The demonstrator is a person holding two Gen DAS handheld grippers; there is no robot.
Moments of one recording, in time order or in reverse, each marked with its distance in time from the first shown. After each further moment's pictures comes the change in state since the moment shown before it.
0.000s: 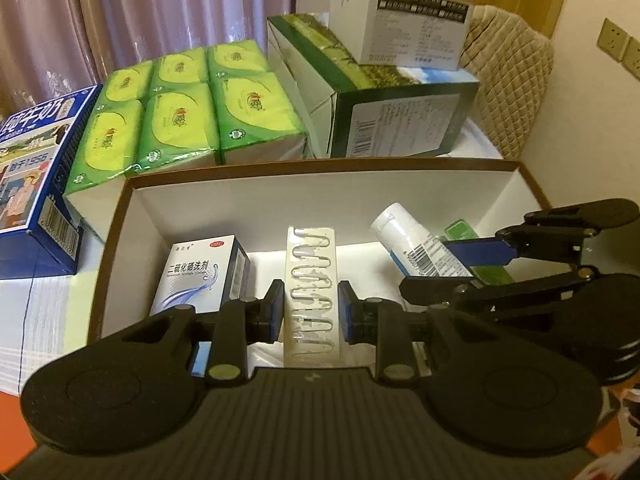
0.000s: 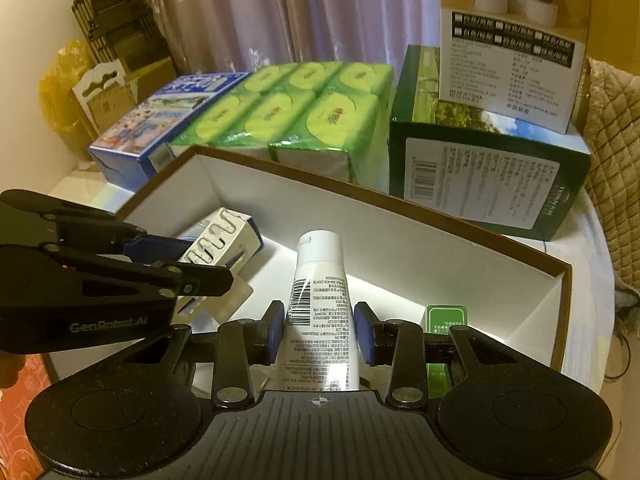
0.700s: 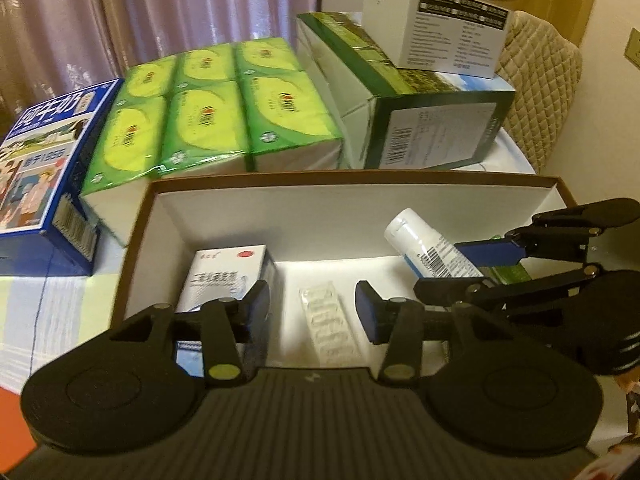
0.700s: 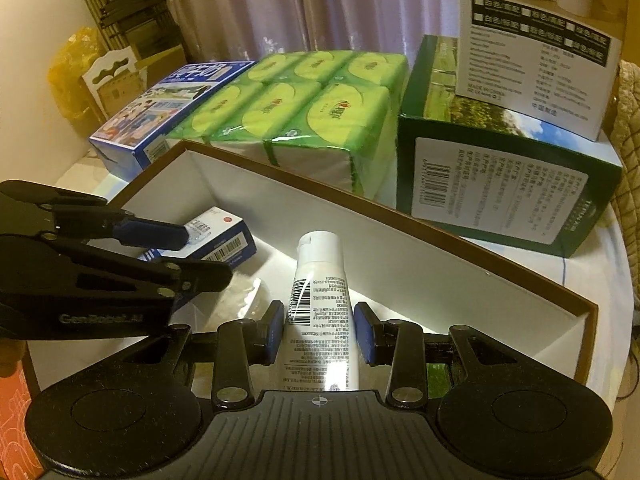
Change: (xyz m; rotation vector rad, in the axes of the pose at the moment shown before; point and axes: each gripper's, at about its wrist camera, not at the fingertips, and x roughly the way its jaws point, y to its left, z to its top) left arm 0.008 0.018 0.008 -0.045 -0.001 0.063; right arm 0.022 -0.013 0.015 -0.036 0.029 0.044
